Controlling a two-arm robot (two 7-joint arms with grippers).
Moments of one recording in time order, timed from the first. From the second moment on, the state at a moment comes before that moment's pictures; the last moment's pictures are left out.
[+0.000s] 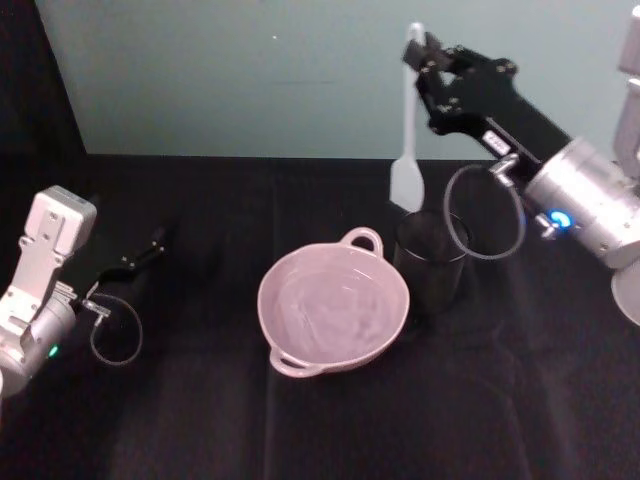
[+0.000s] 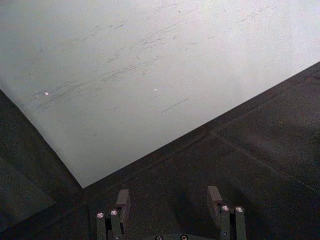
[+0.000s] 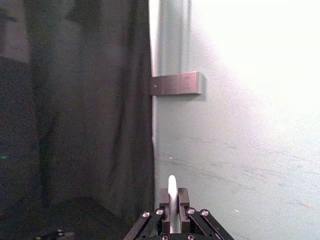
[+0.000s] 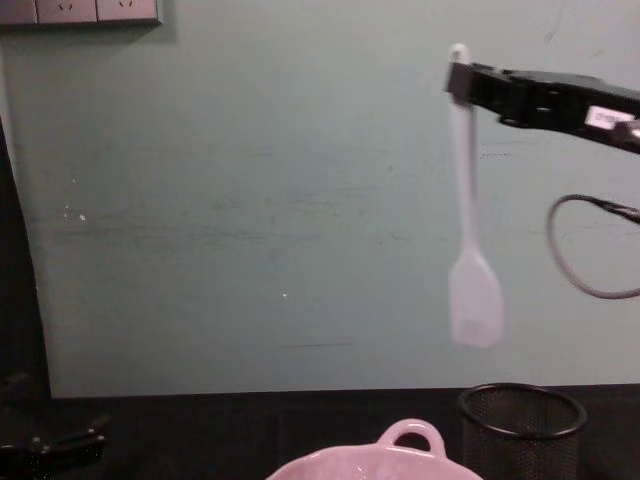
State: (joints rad) left arm -0.20 0.60 0.45 -1.41 -0.25 -0.12 0.03; right arm 0.33 0.40 -0.30 -1.68 0.50 -0.03 0.41
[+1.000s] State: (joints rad) left arm -0.20 0.60 0.45 -1.41 -0.25 -0.12 0.03; right arm 0.23 0.34 -0.25 -1.49 0.53 -0.08 0.37
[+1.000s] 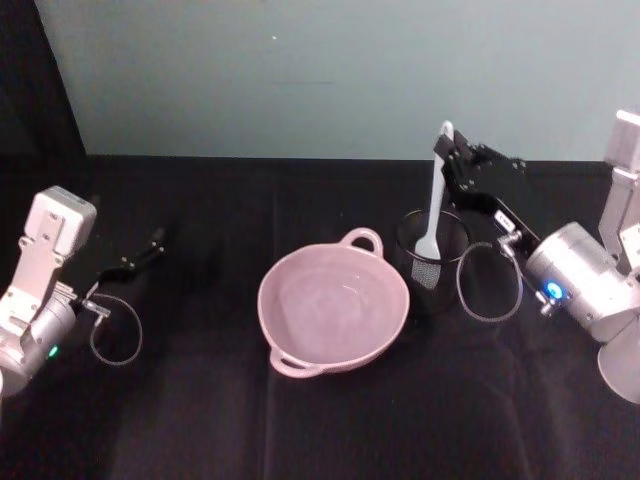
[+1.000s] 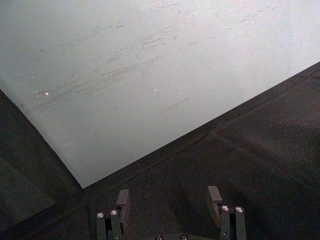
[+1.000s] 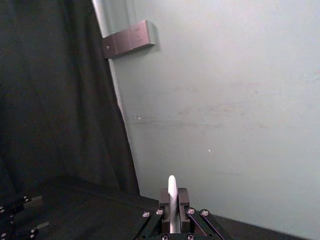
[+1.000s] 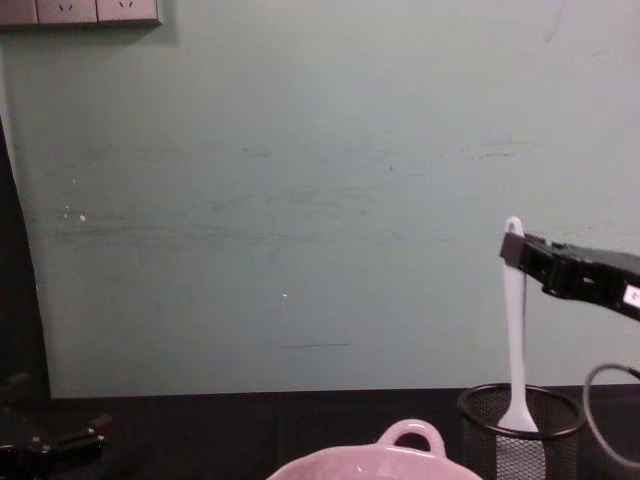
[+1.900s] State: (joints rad) left arm -0.20 0.60 0.45 -1.41 -0.25 -0.12 0.03; right arm 0.20 0.28 -0.19 -1.42 0.70 -0.07 0.37
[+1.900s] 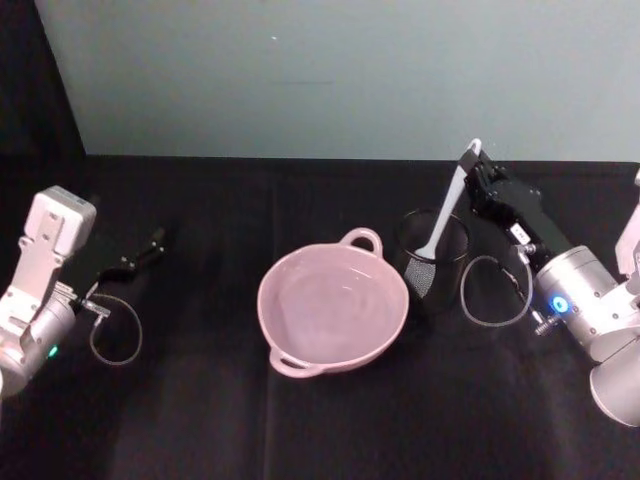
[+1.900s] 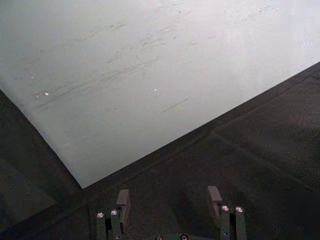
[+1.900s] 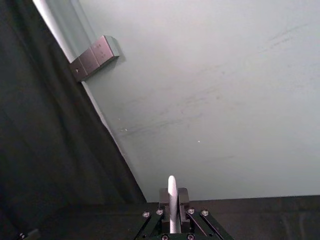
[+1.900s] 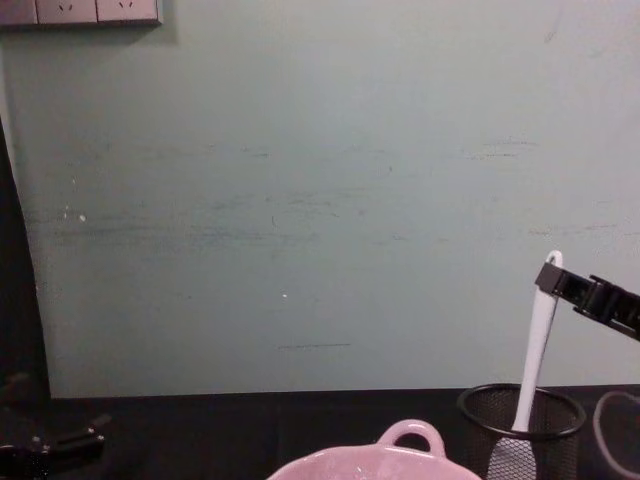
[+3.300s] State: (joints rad) left arm -0.20 0.60 0.45 -1.41 -0.25 -0.12 0.03; right arm 0.18 0.32 -0.17 -1.39 0.86 -0.06 0.36
